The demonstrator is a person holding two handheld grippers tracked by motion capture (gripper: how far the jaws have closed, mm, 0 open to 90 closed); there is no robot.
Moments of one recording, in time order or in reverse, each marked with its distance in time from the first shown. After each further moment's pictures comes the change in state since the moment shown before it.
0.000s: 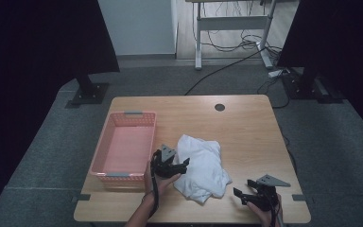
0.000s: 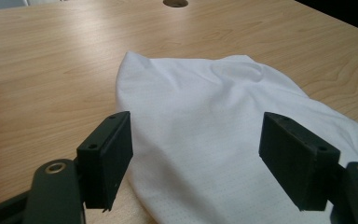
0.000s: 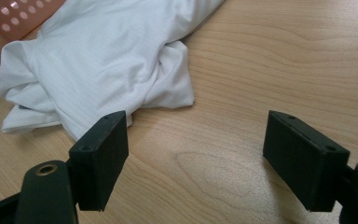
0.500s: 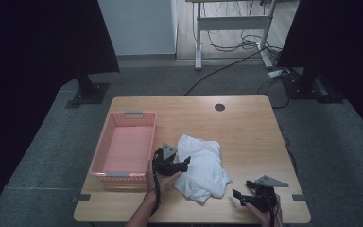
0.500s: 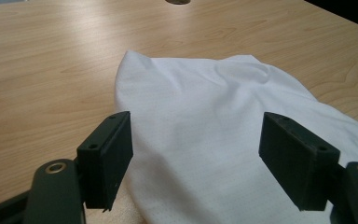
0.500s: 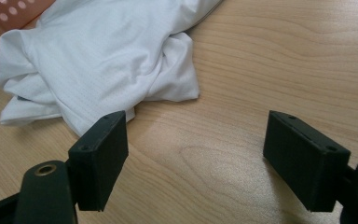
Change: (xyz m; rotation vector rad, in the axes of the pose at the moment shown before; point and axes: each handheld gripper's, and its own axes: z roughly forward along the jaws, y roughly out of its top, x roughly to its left) left arm 0.002 0.002 0.010 0.011 0.004 -0.010; right arm 0.003 -0.002 0.002 0.021 0.000 -0.015
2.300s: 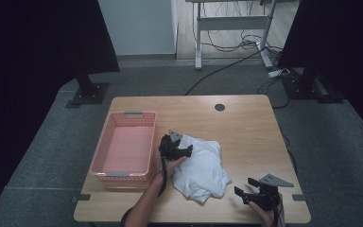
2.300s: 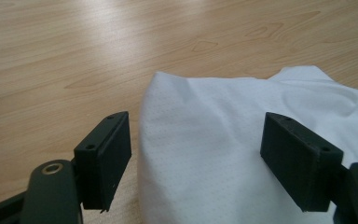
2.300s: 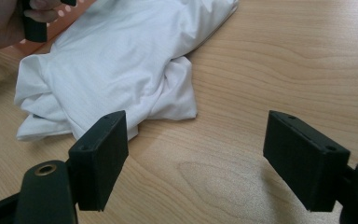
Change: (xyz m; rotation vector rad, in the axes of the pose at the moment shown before) left arm 0.024 0.023 0.061 0.078 0.052 -0.003; right arm -0.005 0.004 -0.008 -0.066 0.026 0.004
